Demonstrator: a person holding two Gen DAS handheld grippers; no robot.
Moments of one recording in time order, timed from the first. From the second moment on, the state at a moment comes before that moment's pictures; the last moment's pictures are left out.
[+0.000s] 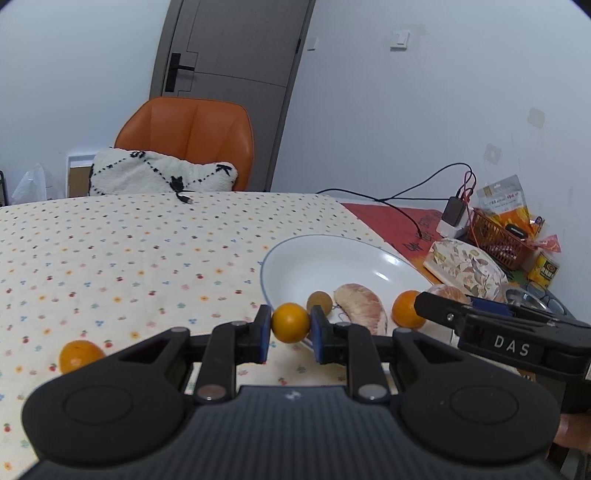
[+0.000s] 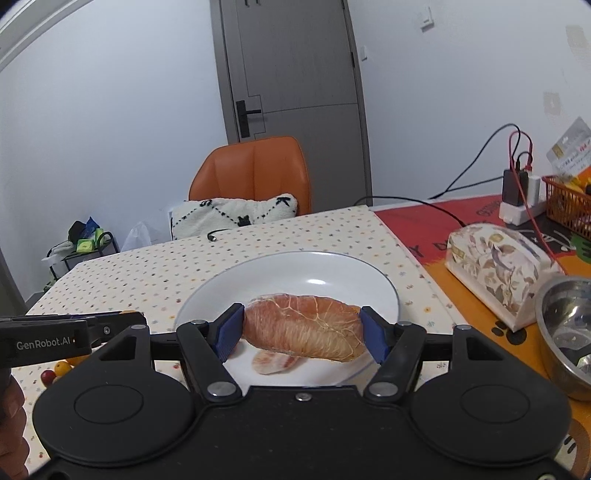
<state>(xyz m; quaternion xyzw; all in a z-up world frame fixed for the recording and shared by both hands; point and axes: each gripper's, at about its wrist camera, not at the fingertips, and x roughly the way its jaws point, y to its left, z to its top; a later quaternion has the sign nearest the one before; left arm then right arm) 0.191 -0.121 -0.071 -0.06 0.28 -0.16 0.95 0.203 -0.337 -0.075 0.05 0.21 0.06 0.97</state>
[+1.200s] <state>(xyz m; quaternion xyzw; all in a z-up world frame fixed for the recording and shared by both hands) 0.202 -0.134 -0.073 -0.04 0.30 -0.13 0.95 0.196 -0.364 -0.091 0.13 0.20 0.08 0.97</state>
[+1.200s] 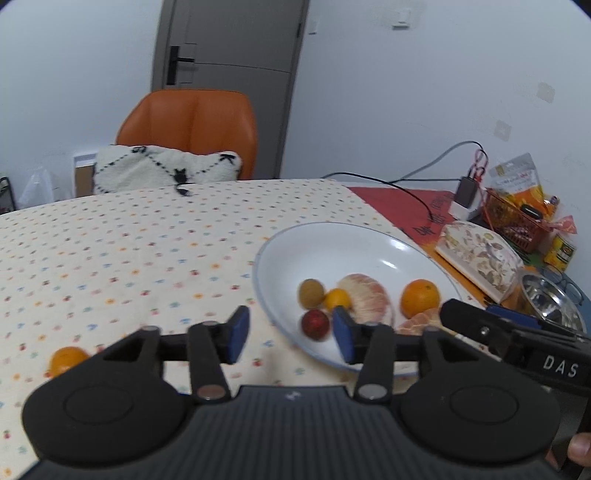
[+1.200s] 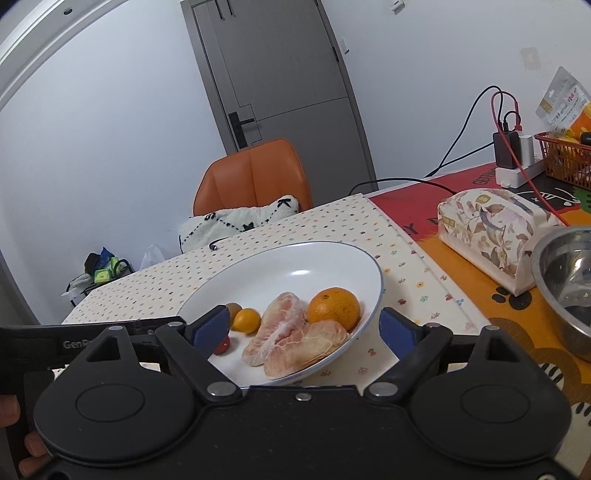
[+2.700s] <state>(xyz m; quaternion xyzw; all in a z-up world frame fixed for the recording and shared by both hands) 0.123 0.003 -0.049 -0.06 0.24 -0.01 0.97 0.168 -0.281 -0.067 0.12 0.16 0.14 0.97</state>
